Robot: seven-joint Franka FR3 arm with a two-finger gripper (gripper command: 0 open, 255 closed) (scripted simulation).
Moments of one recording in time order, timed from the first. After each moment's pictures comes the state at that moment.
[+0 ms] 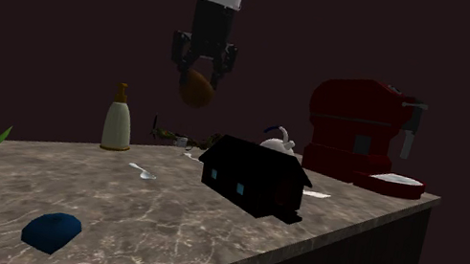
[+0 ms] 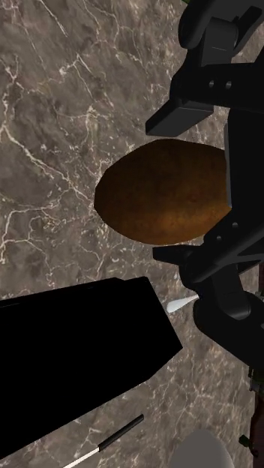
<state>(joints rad) 0.05 -0.17 0.56 -1.95 -0.11 2.03 0.50</state>
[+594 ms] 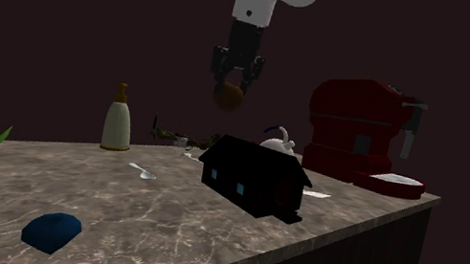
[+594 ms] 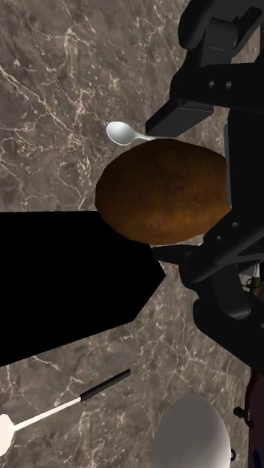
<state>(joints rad) -0.02 -0.21 0.41 -2.00 -0.06 2.07 0.26</state>
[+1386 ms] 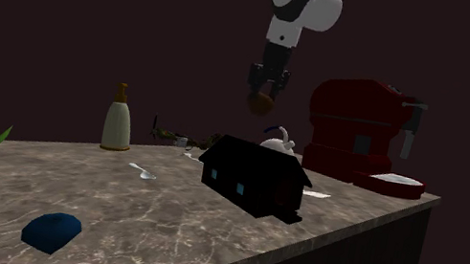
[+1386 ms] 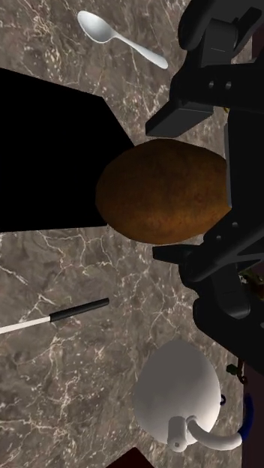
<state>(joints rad) -0.12 -0.12 0.24 -1.93 -0.03 2.11 -0.03</state>
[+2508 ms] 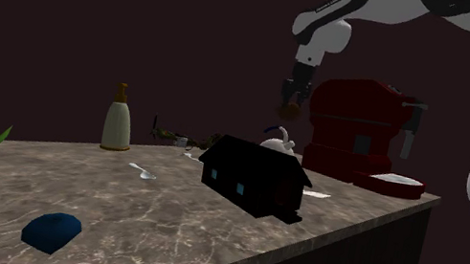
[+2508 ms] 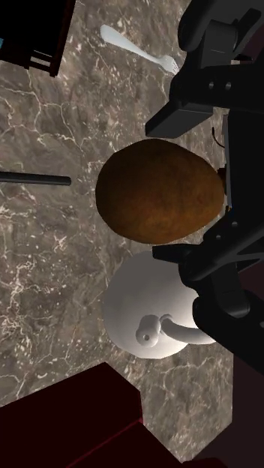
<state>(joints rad) -0.28 0.22 0.09 -1.52 0.02 2.04 -0.36</state>
